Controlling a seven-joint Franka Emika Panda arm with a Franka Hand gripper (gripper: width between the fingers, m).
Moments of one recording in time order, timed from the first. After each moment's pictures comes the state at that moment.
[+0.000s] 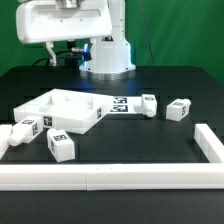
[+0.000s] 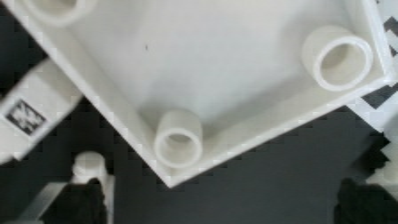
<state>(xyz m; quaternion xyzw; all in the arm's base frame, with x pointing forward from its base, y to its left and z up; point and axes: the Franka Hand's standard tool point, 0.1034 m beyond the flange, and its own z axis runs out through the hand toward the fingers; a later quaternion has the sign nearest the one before) 0.392 -0.103 0.120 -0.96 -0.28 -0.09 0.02</state>
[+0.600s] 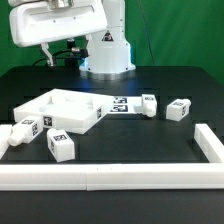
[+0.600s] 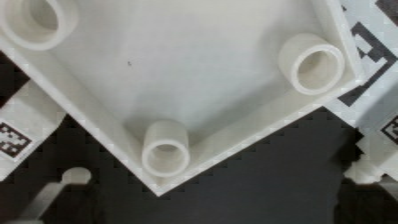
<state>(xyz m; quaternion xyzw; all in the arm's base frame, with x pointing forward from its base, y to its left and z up) 0.389 -0.103 0.121 -0.95 -0.28 -0.08 0.06</state>
